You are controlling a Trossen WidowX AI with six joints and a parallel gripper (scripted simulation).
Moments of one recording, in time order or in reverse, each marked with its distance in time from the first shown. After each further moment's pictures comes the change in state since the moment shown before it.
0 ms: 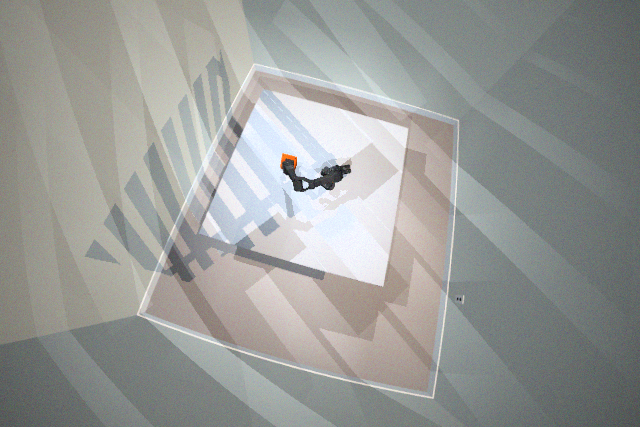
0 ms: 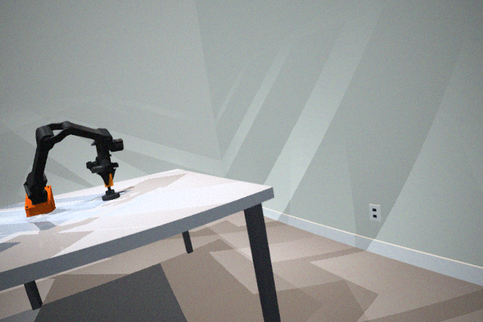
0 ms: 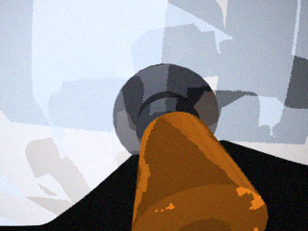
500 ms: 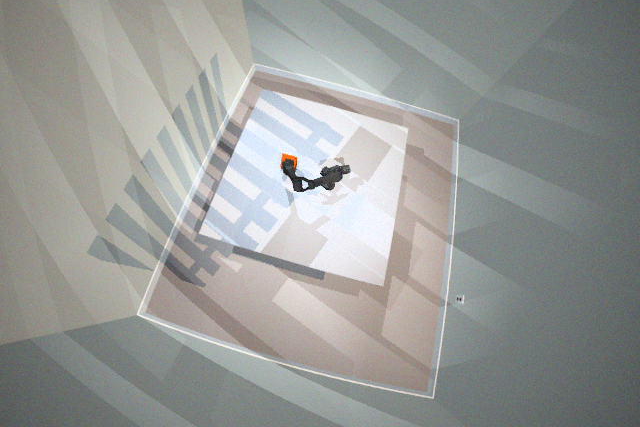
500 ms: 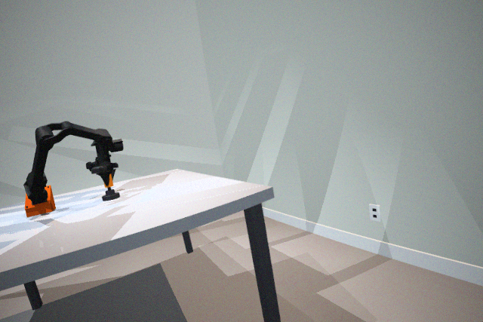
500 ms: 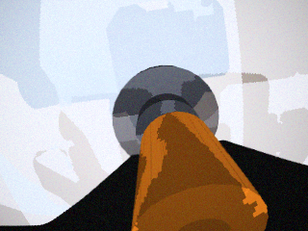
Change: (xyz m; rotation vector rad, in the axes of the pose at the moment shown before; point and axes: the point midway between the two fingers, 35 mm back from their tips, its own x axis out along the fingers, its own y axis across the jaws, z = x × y) arm 0.002 0.000 0.002 -0.007 0.002 -0.003
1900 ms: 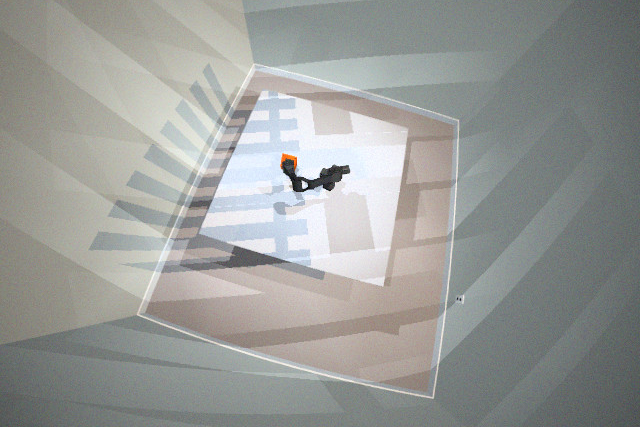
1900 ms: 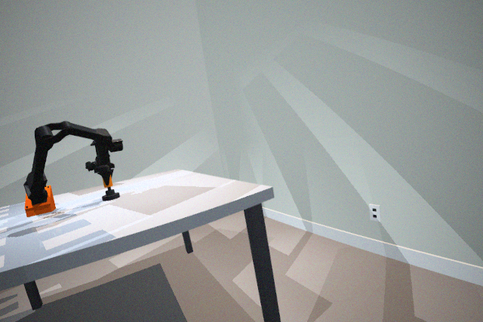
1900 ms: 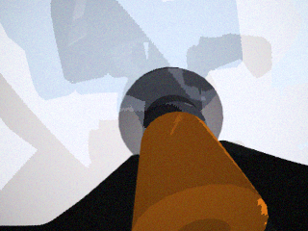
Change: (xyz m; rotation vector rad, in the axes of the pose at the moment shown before) arm -0.002 0.004 0.001 -0.210 -0.005 0.004
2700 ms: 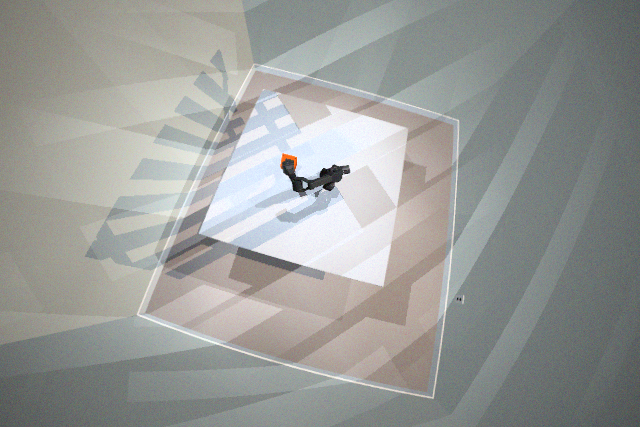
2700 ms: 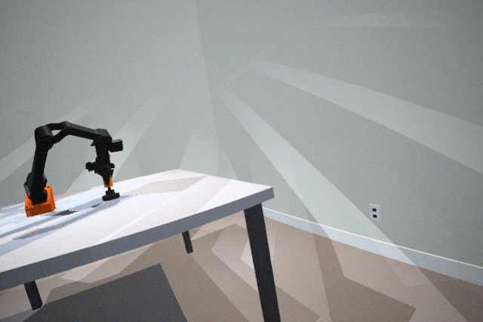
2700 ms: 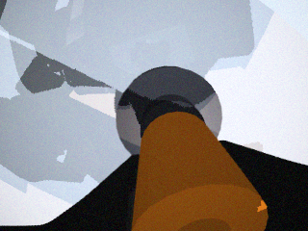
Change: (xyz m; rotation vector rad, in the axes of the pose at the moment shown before) arm 0.002 -0.001 0.000 0.000 0.004 -0.004
